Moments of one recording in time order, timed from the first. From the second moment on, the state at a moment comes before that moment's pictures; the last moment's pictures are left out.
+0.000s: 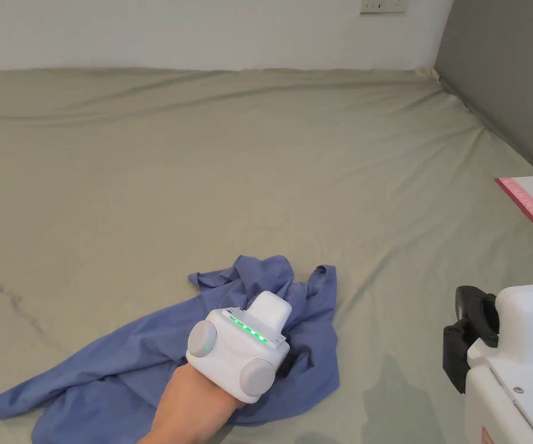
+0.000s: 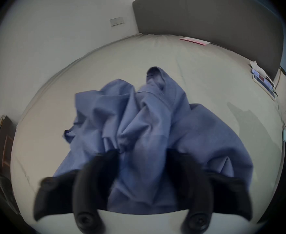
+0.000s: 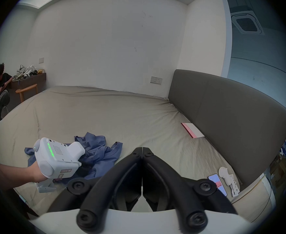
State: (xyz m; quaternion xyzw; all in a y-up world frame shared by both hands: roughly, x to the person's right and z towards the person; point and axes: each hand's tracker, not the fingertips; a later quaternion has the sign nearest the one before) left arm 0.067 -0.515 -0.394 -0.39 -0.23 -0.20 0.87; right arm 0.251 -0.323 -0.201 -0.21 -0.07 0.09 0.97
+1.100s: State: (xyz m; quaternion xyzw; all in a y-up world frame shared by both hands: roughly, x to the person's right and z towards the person) left arm -0.120 -0.240 -0.143 0.00 0.02 -0.10 1.00; right arm 0.096 -0.229 -0.153 -0.04 0.08 0.14 0.99
